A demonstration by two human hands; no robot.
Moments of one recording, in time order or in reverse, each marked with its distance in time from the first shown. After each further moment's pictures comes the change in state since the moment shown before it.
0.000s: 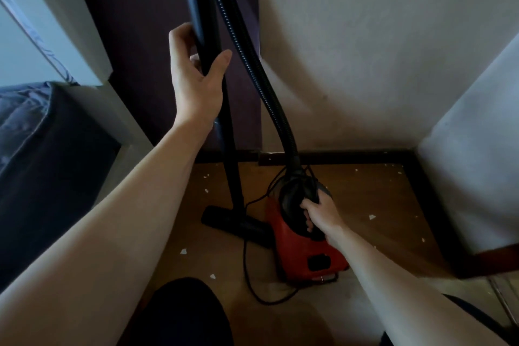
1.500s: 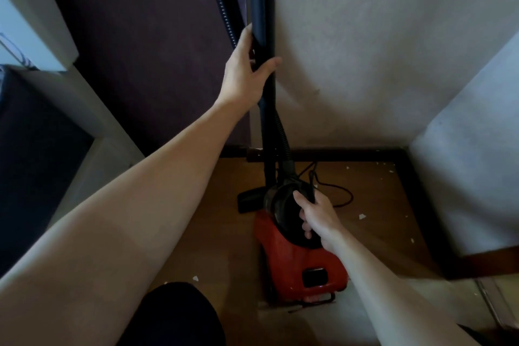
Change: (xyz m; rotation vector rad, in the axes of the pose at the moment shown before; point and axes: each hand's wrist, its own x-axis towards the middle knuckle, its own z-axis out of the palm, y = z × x) left_hand 0.015 -0.064 0.091 0.100 -0.349 -0.111; right_hand -0.001 0.001 -0.015 0.081 -0.014 0.017
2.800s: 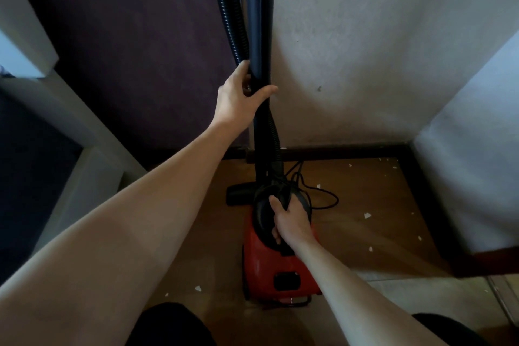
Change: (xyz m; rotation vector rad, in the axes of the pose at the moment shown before) left_hand -0.006 -0.058 0.002 0.110 -0.088 -0.088; right_hand 0.025 0.012 0.065 -0.066 0.027 -0.095
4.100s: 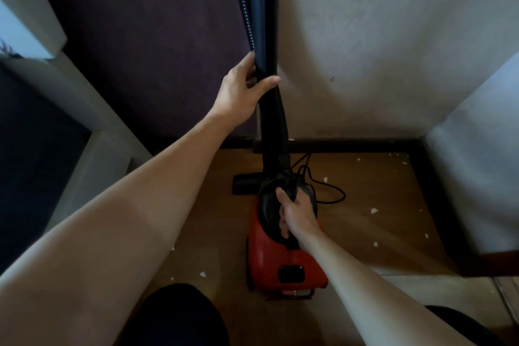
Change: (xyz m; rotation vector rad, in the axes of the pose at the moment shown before) left_hand -0.011 -0.004 -0.017 -0.045 -0.105 0.068; right_hand -0.005 0.003 -0.002 0.168 -0.081 0.040
